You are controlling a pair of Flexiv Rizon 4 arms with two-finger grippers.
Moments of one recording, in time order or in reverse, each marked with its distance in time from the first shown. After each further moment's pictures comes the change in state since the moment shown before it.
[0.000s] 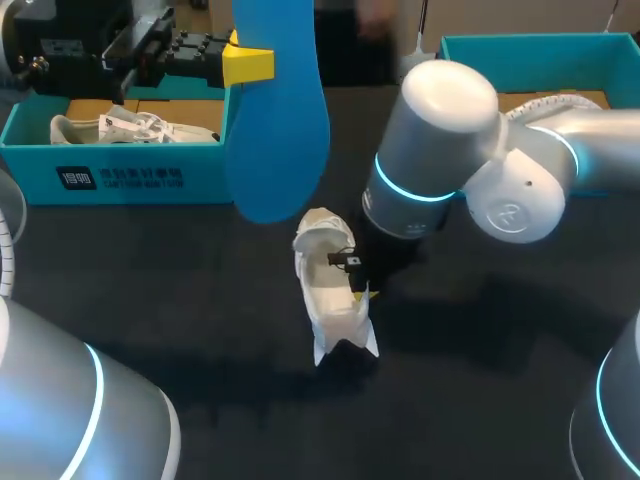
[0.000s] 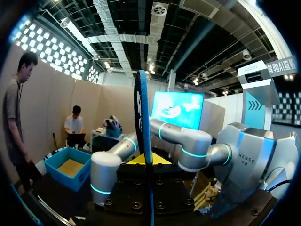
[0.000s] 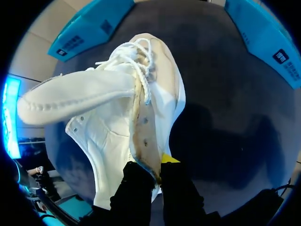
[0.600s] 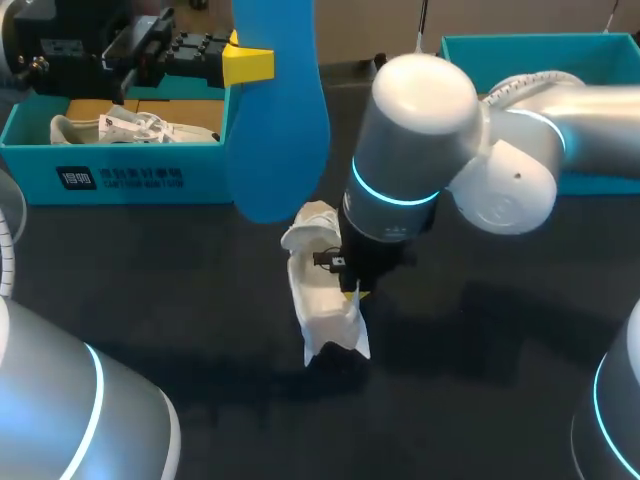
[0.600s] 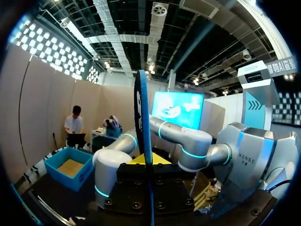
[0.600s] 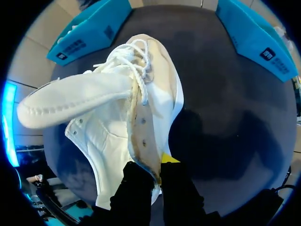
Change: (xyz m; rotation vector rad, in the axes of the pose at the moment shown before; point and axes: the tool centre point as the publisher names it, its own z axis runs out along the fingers) left arm 0.000 0.000 0.000 0.000 0.000 0.000; right arm 0.022 -0.012 -0.023 -0.040 -0.060 0.054
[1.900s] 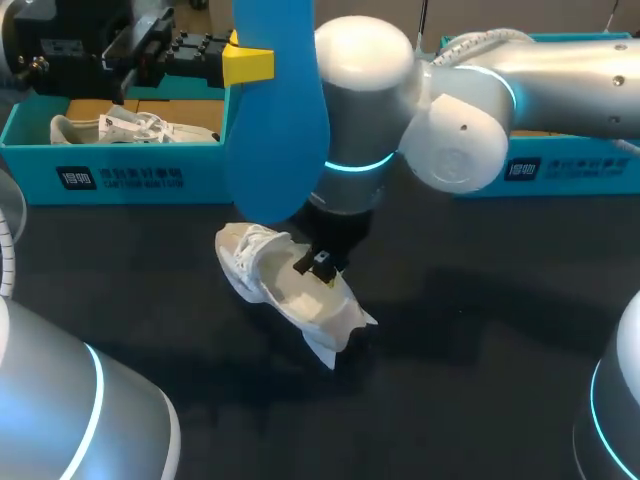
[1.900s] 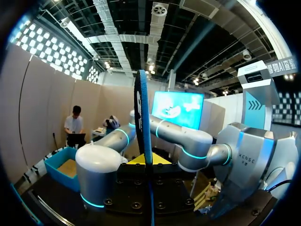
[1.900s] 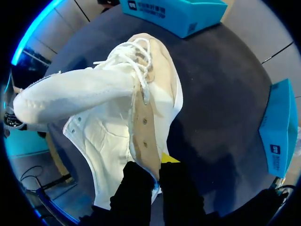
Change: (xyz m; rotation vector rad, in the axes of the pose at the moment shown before) left arm 0.000 0.000 0.000 0.000 0.000 0.000; right arm 0.030 0.014 -0.022 0.072 -0.058 -0.710
